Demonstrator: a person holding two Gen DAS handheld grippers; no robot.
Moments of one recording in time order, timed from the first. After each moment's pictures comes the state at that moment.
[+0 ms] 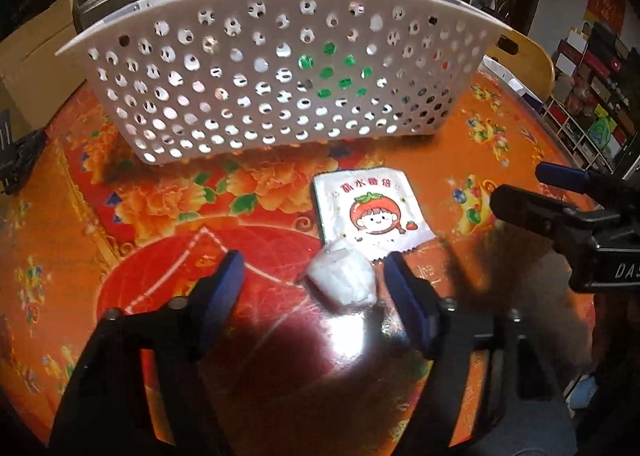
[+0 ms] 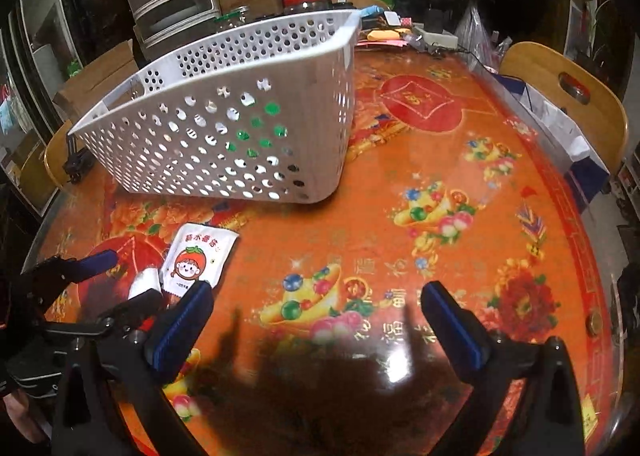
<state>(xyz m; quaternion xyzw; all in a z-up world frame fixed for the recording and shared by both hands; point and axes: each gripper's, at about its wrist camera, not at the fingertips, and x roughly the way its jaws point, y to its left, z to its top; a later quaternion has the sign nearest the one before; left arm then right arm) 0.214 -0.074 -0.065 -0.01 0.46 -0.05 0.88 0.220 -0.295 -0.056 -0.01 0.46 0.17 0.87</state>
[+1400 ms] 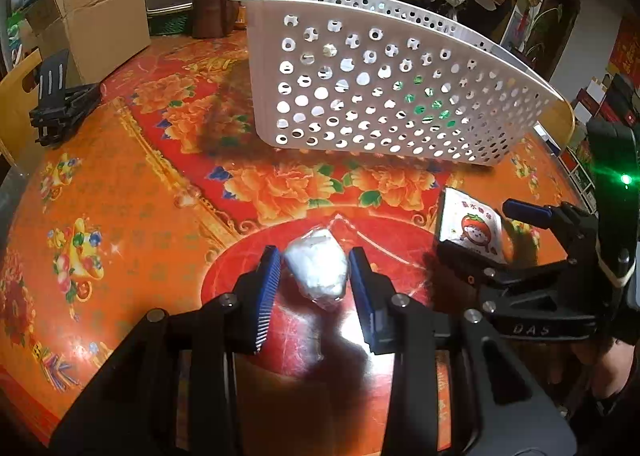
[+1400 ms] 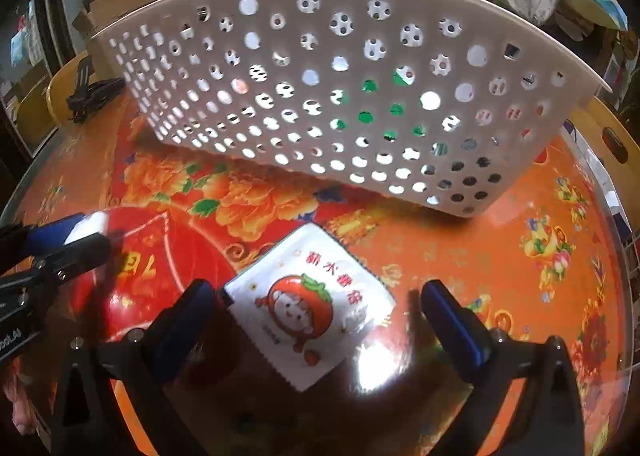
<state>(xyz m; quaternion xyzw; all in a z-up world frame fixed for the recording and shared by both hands) 0.187 0.031 -0.066 -0.08 0.44 -0.01 0.89 0.222 -0.156 -0.090 -0.10 0.46 0.19 0.86</state>
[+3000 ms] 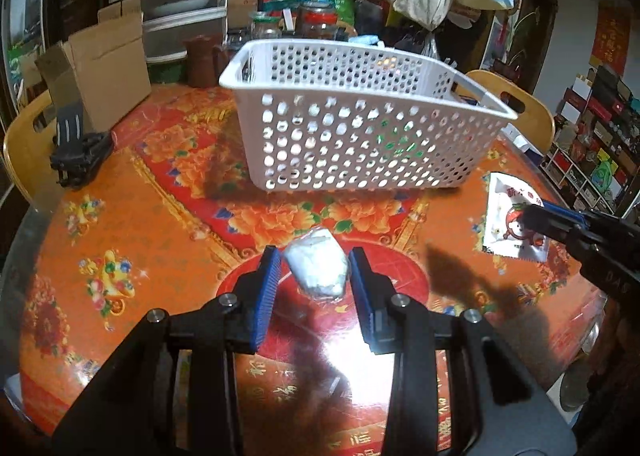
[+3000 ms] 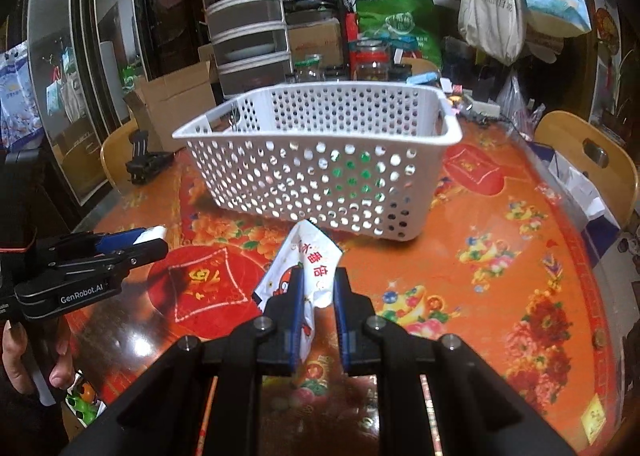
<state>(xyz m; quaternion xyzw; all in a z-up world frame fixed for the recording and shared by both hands) 0.149 0.018 -0.010 -0.05 0.38 -0.02 0.92 0.151 -0.245 -0.006 -0.03 0.35 0.24 0.90</state>
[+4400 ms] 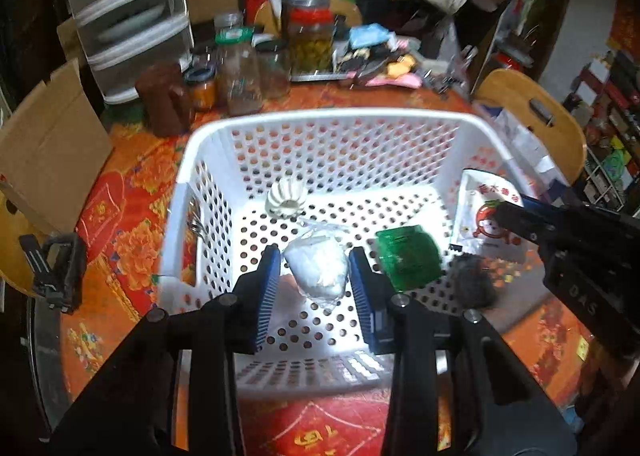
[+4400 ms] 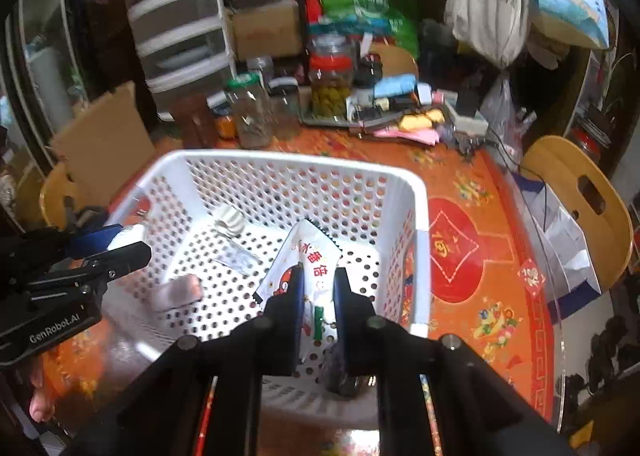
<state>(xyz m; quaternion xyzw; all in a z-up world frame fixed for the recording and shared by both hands) 0.382 0.002 0.057 -0.02 0.47 -0.01 0.88 0.343 -0.214 0.053 -0.05 0.43 0.17 0.88</state>
